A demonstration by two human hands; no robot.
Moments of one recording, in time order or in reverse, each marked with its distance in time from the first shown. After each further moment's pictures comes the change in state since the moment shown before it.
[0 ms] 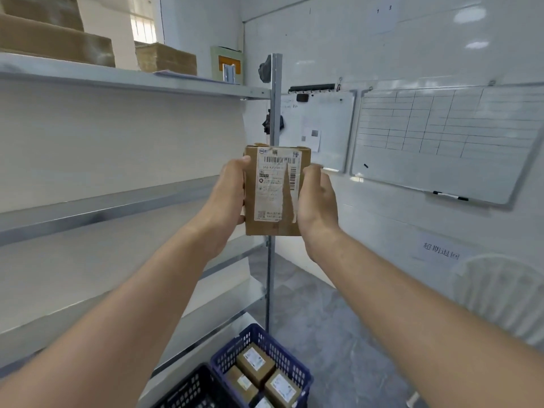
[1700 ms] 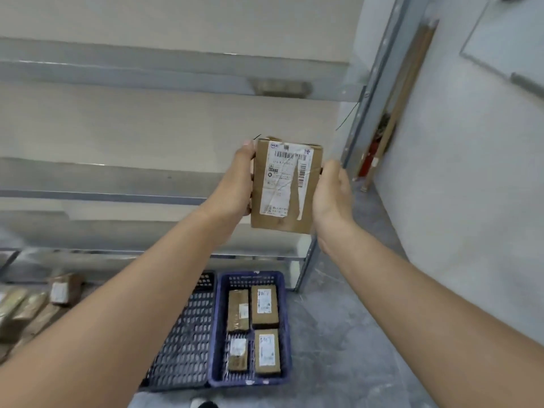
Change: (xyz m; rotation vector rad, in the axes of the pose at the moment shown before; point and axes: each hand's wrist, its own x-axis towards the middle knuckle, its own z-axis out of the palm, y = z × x) left_hand 0.386 -0.281 0.178 0.063 0.662 -0.416; right_hand 0.489 0.305 0.079 -0.133 -0.645 0.363
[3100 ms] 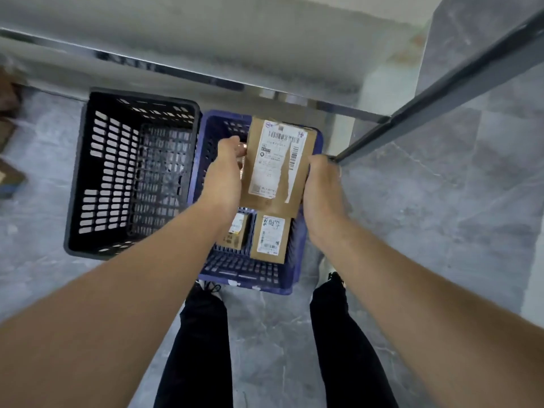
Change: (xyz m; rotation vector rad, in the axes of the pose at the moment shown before) left_hand 0.218 -0.582 0.065 -0.123 0.348 -0.786; right_hand 0.237 0.571 0.090 -0.347 -0.385 0.581
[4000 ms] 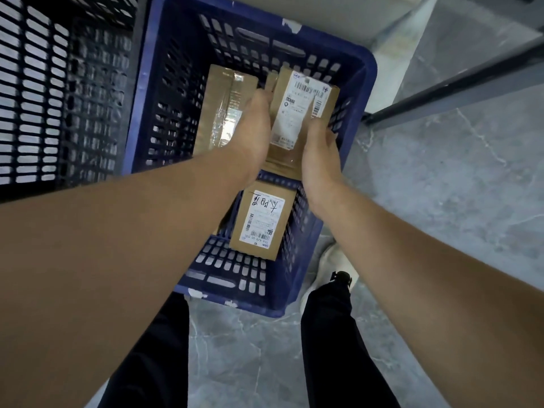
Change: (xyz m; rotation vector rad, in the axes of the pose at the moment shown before) left_hand 0.199 -0.122 0.070 0.012 -0.067 -0.054; right_hand 0.169 0.116 0.060 -0.104 -0.046 0.041
